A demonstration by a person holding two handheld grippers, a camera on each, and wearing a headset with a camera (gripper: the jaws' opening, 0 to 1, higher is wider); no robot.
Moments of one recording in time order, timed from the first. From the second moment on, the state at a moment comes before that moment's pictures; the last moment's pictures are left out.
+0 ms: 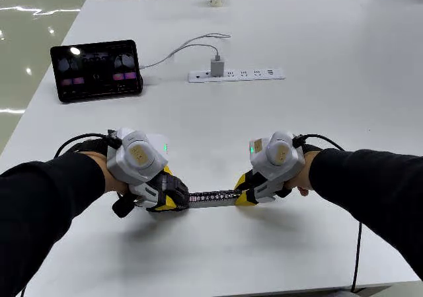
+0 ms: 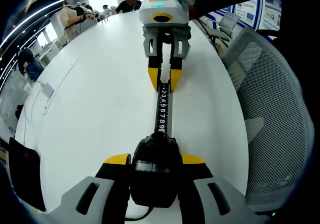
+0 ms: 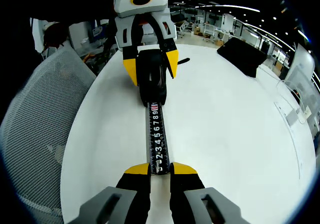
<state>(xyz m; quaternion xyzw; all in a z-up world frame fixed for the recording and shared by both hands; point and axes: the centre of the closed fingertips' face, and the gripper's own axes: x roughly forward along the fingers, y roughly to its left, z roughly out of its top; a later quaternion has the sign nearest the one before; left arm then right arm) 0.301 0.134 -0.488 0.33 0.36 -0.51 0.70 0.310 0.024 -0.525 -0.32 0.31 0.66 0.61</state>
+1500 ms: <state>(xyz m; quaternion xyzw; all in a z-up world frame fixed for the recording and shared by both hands) 0.297 0.133 -0.485 0.33 0.36 -0.52 0.70 0.314 -0.005 -0.523 -0.32 0.32 0.65 0.61</state>
